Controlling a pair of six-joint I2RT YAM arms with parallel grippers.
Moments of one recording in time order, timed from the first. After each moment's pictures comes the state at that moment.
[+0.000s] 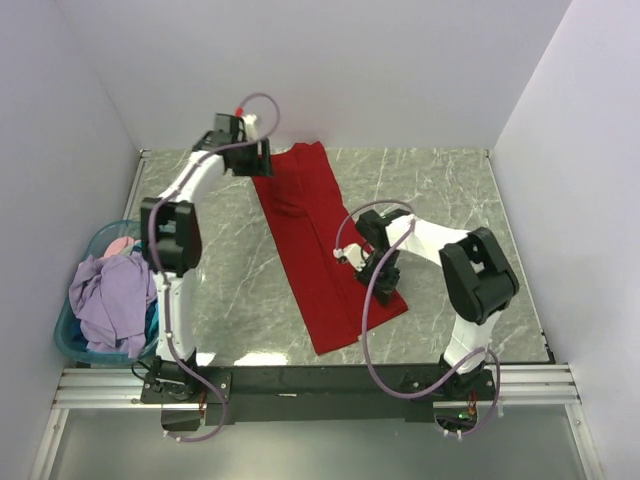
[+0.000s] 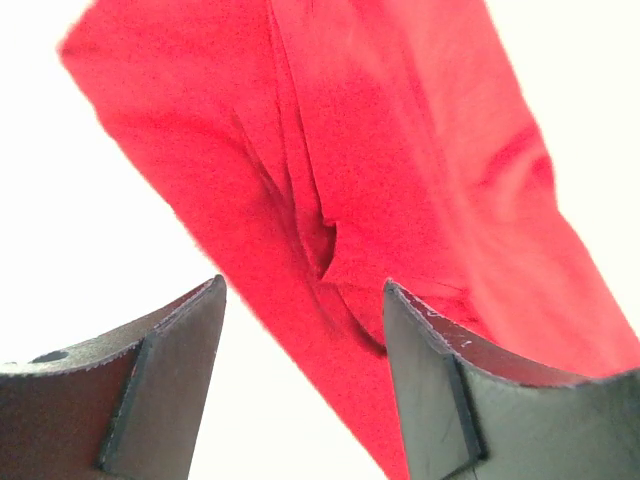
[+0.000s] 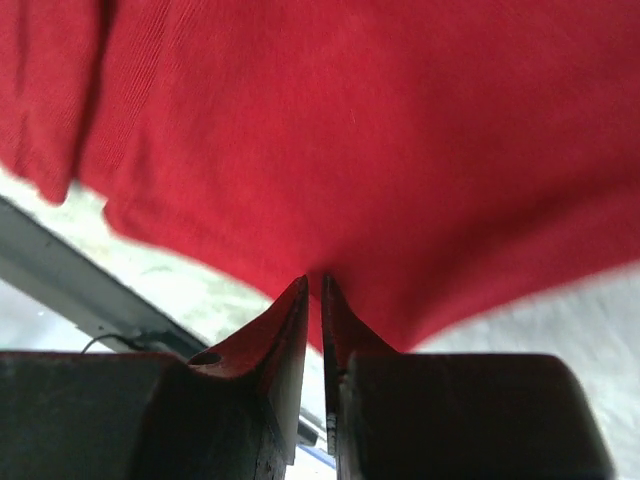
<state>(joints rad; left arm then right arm) -0.17 2.28 2.01 -0.53 0.29 -0.13 0.51 1.79 1.14 -1.03 -0.25 -0.50</state>
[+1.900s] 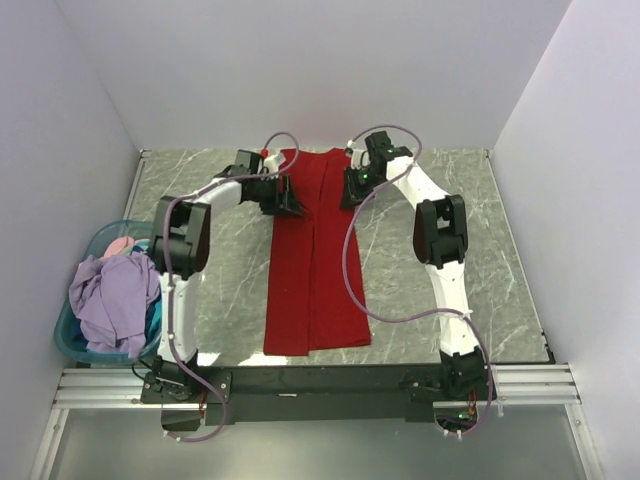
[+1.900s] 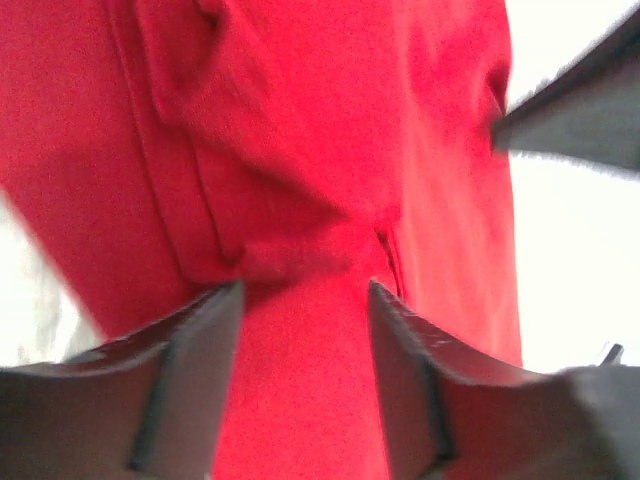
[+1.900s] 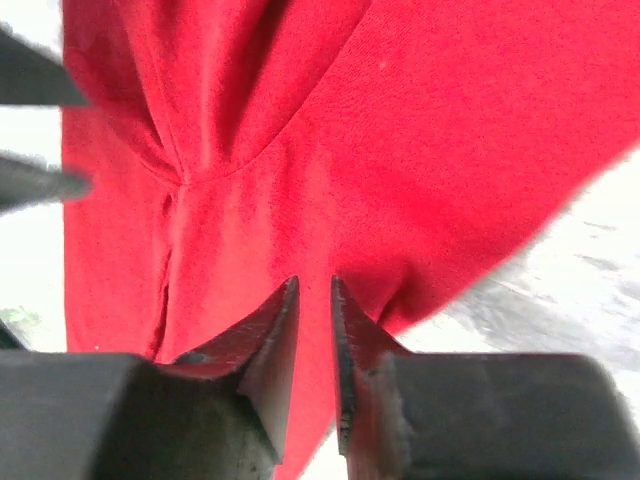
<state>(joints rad) -0.25 2.29 1.72 -0.33 0.61 -0.32 0.27 2.49 2.20 -0.85 -0.55 0.05</state>
